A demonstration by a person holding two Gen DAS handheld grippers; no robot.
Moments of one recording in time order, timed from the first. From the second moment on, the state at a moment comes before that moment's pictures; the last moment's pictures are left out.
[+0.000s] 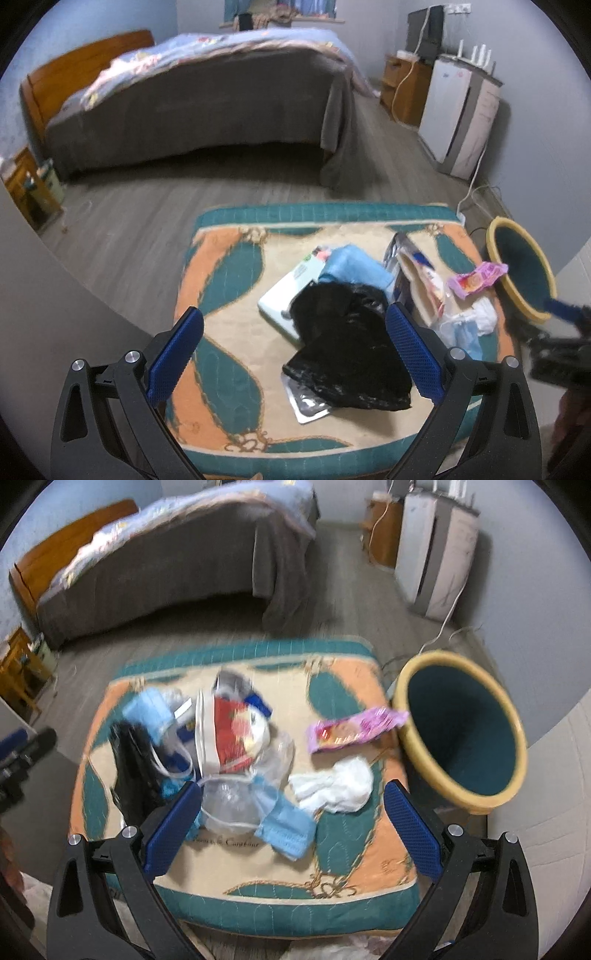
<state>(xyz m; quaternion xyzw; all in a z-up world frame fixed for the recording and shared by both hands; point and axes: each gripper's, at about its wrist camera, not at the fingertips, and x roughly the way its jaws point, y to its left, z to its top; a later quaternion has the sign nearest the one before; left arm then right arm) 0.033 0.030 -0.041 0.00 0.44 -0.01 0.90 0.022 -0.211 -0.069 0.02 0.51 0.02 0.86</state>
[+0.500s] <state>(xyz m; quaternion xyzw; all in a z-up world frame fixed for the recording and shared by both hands) 0.035 -0.035 -0.085 0.06 0.49 -0.11 0.86 0.038 -0.222 -0.135 0.07 0.60 0.02 0.79</state>
